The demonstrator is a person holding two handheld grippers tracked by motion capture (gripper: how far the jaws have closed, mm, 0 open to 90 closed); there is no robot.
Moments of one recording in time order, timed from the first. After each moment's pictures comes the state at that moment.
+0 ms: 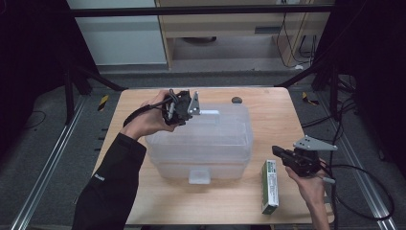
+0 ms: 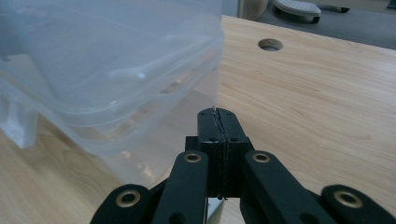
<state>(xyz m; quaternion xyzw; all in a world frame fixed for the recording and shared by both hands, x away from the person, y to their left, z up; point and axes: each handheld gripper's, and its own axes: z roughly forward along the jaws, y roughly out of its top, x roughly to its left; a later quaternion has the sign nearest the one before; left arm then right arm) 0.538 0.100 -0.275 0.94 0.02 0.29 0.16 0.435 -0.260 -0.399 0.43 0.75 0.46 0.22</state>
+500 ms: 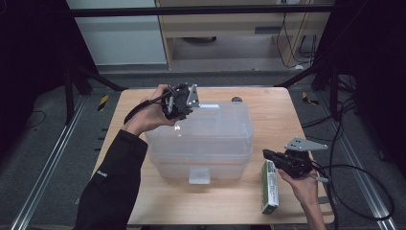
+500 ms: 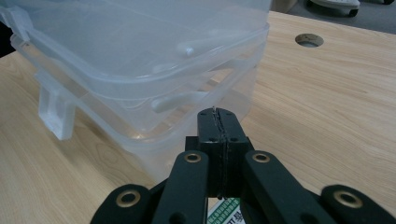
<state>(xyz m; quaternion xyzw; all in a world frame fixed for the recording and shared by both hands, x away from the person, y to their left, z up) 0.551 0.102 -0.268 0.94 0.04 0.30 0.18 0.436 -0.244 -0.403 0.40 0.77 0.47 0.18</state>
